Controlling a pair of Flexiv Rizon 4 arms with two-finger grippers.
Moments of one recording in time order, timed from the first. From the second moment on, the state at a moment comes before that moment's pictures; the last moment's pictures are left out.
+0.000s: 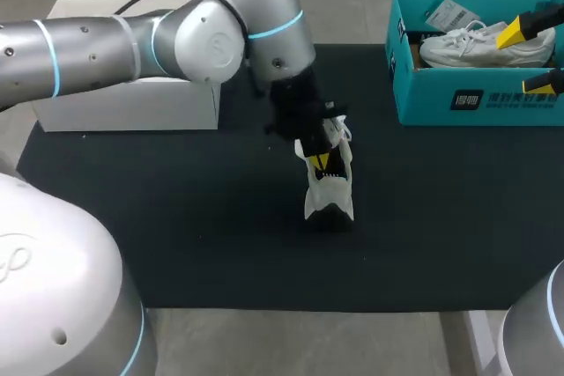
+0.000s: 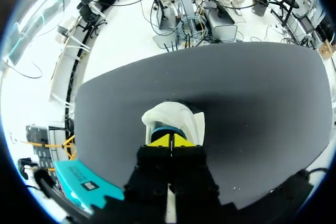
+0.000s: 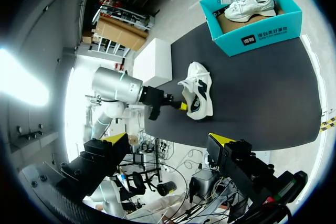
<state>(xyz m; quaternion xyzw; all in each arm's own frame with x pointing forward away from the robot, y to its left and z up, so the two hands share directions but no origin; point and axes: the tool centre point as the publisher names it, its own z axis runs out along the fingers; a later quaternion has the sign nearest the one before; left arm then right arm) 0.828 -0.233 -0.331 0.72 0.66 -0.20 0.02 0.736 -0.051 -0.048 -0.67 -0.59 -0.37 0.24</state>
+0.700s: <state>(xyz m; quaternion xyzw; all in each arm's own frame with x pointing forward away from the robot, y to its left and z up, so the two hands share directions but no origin) 0.823 -0.246 -0.371 0.74 0.64 -0.19 -0.04 0.736 -0.051 -0.048 -0.67 -0.59 -0.37 0.24</state>
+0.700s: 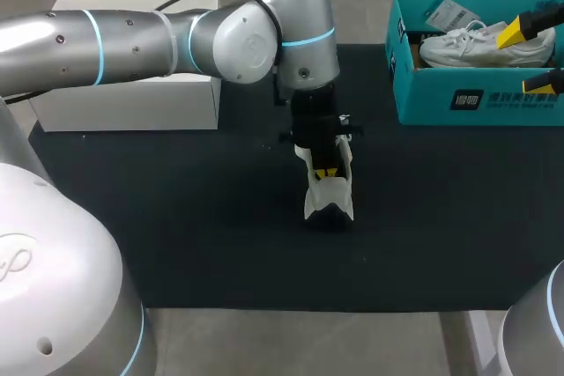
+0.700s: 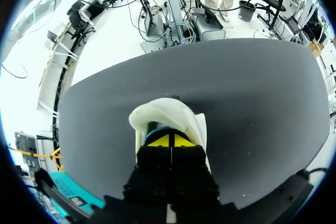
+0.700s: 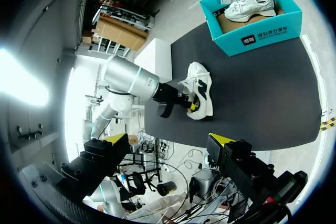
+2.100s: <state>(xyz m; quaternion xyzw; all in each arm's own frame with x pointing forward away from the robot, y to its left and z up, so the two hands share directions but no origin) 0.792 -0.250 -0.401 0.74 0.64 -0.20 -0.07 0.736 -0.051 -0.048 -0.67 -0.59 -0.37 0.24</state>
